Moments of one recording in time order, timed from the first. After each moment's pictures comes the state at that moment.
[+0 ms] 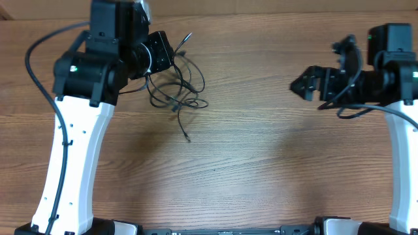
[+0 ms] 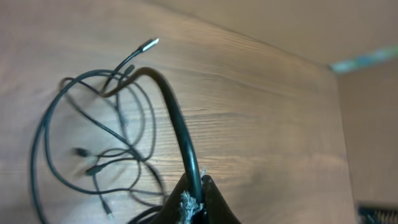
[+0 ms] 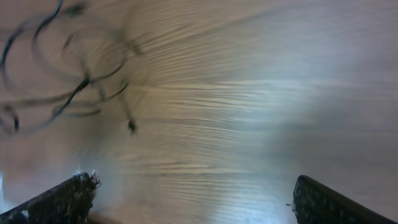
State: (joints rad) left arm -0.22 1.57 1.91 -1.11 0.29 -0.49; right arm -0.03 1.48 1.71 -1.40 -0.45 0.08
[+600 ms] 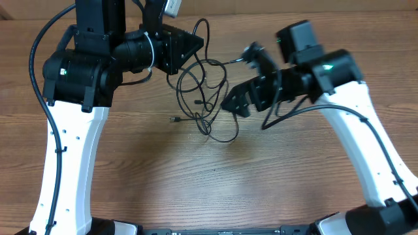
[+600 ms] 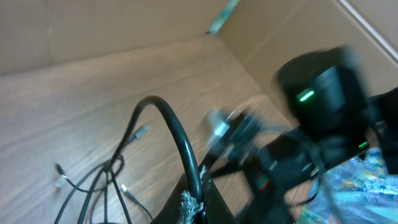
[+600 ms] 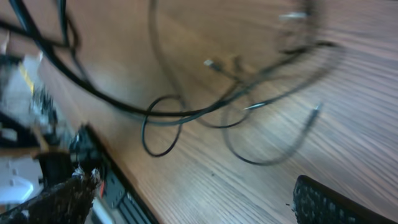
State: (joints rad) left arm -0.22 1.57 1.99 -1.00 0.74 -0.15; right arm 0.38 1.64 1.71 -1.23 -0.60 -0.09
